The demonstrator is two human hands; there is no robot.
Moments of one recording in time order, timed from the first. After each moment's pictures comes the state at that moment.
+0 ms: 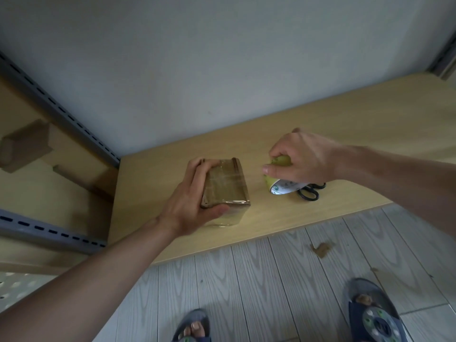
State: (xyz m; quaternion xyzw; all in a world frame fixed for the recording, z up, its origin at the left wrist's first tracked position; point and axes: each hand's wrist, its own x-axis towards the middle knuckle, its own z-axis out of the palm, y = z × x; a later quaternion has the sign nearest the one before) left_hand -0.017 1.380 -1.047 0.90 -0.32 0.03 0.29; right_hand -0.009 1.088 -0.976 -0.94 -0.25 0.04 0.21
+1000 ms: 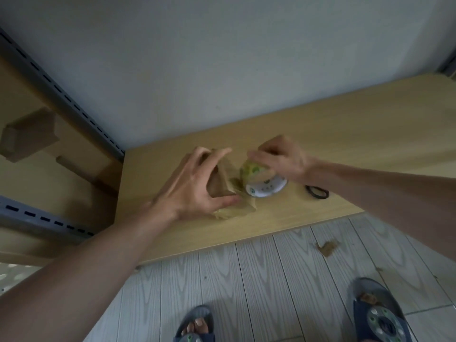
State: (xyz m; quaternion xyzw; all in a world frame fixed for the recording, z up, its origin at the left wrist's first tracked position) left_hand -0.001 1.388 -1.016 0.94 -0.30 -0.01 0.17; right_hand 0.005 1.144 -1.012 -0.89 -0.13 0.08 0.43
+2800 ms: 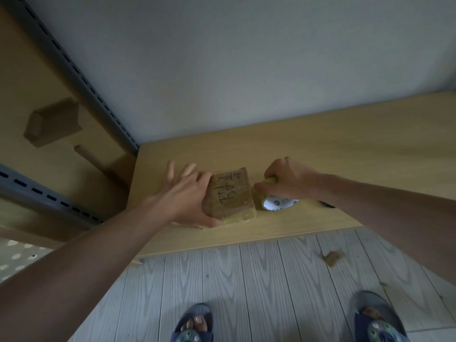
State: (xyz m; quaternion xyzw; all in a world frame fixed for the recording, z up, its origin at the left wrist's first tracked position) left_hand -0.006 1.419 -1.023 0.95 -0.20 -0.19 -0.10; right_hand 0.012 1.156 -1.039 -0.95 -0.16 0.14 0.25
